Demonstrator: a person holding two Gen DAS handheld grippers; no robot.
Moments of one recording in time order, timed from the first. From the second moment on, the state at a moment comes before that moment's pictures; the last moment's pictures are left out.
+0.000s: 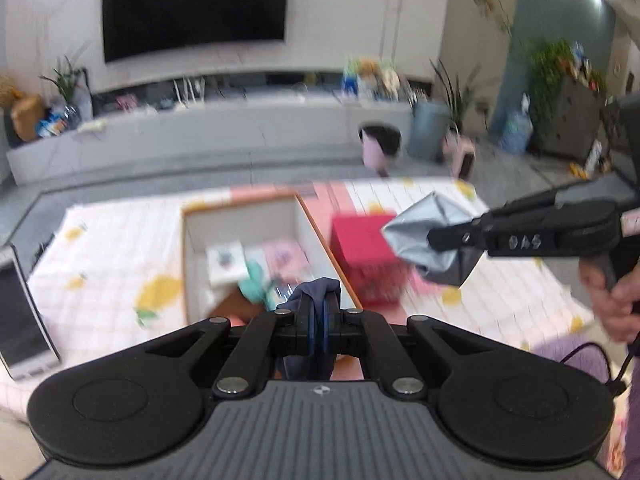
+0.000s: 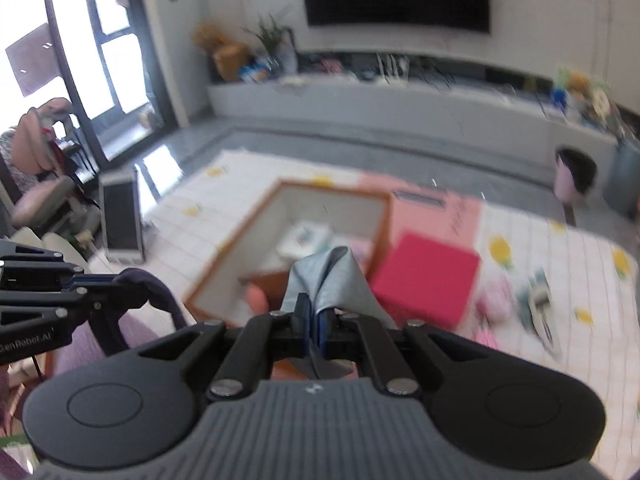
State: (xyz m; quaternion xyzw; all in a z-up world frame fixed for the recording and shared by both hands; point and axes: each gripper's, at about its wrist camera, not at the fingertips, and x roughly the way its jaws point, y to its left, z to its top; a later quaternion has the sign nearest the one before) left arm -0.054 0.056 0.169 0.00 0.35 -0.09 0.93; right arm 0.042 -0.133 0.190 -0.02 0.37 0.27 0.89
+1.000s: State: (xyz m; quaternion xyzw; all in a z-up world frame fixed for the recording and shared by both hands) left arm 0.063 0.139 0.097 -0.07 0.39 -0.05 0.92; right arm 0.153 -0.022 0.058 -0.06 0.45 0.33 0.83
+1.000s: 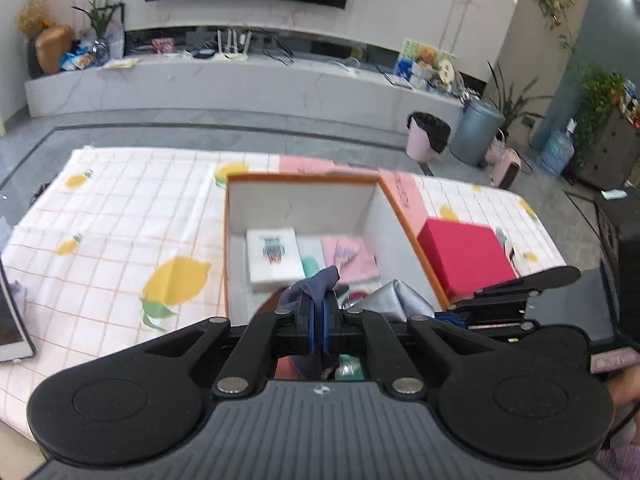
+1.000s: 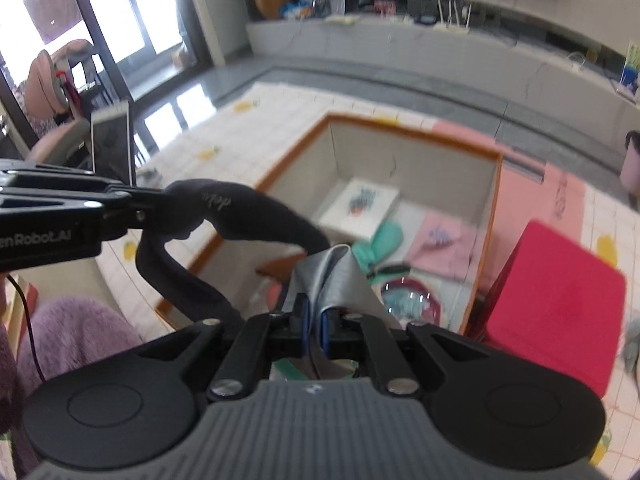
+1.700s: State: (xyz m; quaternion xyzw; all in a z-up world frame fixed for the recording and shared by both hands) left arm 0.068 0.125 0.016 0.00 0.43 -0.03 0.90; right arm 0.154 -0.009 0.001 -0.11 0.49 0.31 0.80
